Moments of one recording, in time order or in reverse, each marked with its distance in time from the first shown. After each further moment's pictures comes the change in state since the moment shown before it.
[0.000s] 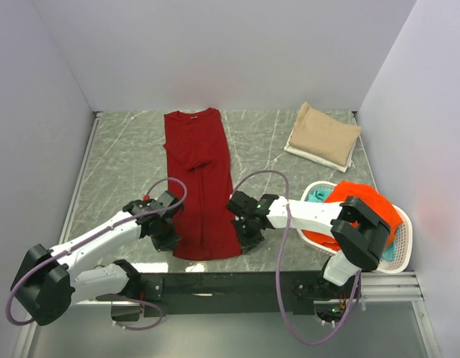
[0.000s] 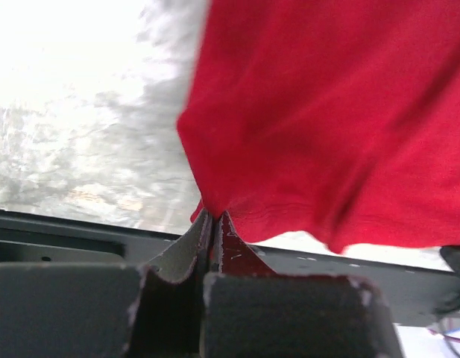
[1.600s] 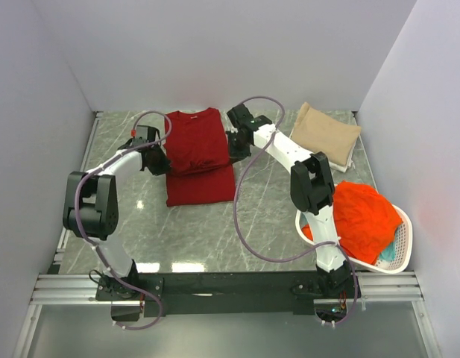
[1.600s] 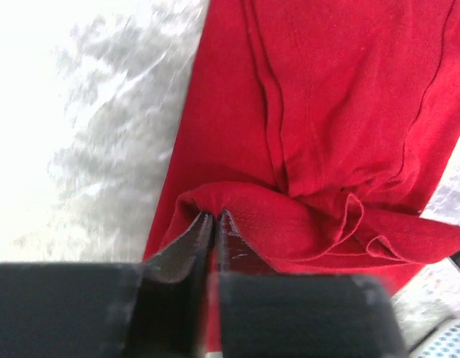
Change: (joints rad) left arm 0.544 0.656 0.531 0.537 0.106 0.381; right arm -0.443 0.671 1.103 -0.187 0.083 -0.237
